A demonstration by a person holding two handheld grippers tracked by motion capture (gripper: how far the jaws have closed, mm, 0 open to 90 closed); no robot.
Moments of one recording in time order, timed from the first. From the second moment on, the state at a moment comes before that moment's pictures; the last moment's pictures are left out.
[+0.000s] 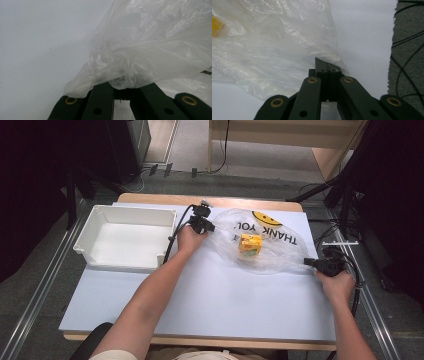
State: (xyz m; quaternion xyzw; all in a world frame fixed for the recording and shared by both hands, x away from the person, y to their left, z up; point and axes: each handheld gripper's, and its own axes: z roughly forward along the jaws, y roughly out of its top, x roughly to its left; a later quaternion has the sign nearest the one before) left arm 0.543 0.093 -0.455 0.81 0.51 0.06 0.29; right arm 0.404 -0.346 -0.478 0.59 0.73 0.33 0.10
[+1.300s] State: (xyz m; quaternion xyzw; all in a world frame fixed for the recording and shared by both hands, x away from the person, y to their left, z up) left arm 0.490 0.078 -0.393 0.83 0.43 0.05 0.35; right arm 0.409 -0.273 -0.403 0.48 0.77 0.40 0.13
